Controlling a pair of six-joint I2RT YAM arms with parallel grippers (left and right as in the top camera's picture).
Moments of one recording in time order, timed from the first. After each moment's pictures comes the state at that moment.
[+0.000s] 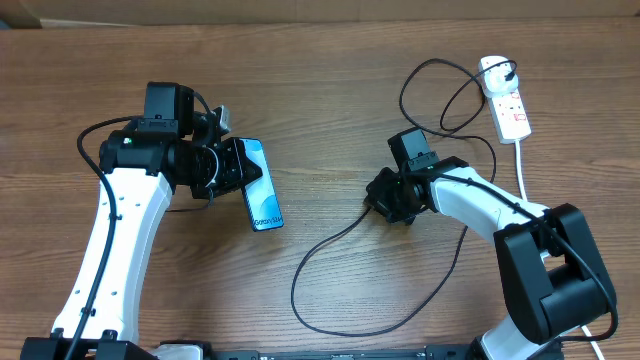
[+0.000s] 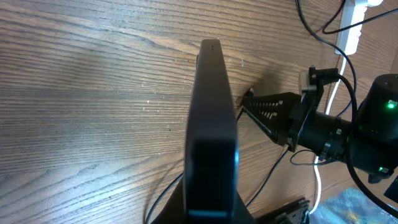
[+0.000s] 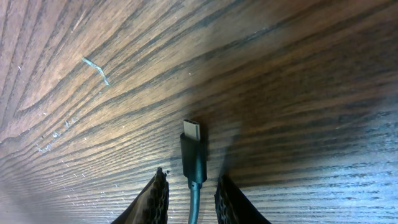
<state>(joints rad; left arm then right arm) -0.06 1.47 1.30 -1.07 0.52 -0.36 0.37 1.80 0.96 -0.47 -0.31 0.99</state>
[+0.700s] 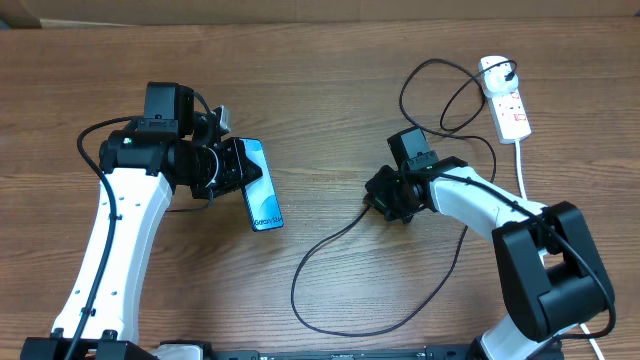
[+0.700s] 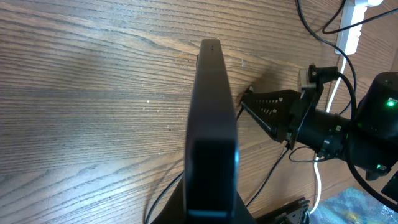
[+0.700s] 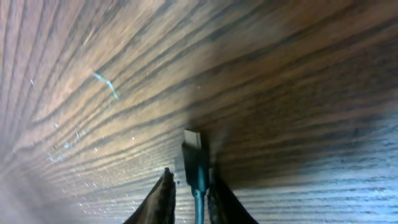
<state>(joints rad) -0.06 1.47 1.30 -1.07 0.52 -0.36 0.37 1.81 0.96 -0.43 -0.31 1.03</state>
